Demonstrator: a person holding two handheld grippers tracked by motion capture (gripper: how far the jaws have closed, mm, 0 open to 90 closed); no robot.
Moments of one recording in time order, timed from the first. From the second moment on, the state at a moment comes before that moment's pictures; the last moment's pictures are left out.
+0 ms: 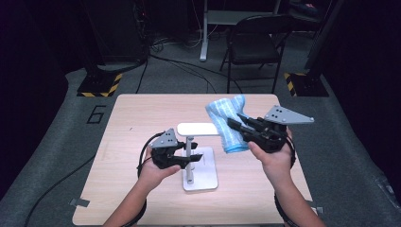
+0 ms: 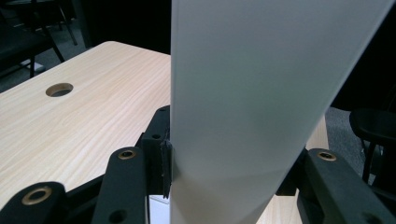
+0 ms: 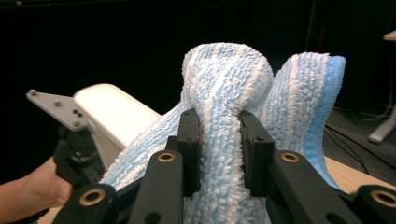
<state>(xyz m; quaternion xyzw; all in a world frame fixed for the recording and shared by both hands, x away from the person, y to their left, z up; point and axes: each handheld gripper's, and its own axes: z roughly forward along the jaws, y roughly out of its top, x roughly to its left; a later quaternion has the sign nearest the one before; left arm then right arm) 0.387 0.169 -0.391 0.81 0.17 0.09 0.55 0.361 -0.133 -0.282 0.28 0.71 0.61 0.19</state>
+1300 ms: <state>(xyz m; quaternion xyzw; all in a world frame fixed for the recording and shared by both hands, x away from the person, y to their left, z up) 0.387 0.171 -0.397 0.80 0.18 0.08 0.56 0.303 -0.130 -0.316 0.21 0.74 0.63 0.13</state>
